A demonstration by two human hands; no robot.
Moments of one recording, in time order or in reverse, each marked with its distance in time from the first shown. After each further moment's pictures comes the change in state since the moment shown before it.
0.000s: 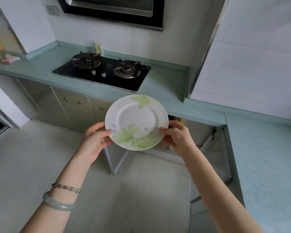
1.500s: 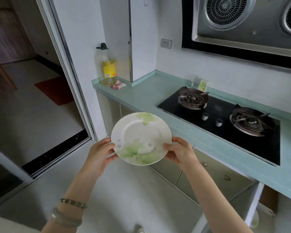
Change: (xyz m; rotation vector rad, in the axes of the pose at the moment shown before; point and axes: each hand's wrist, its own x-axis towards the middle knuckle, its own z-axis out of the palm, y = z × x) left_hand 0.235 0.184 -0.535 -0.080 0.400 0.079; right_hand 0.228 0.046 0.624 -0.090 -0.361 0.100
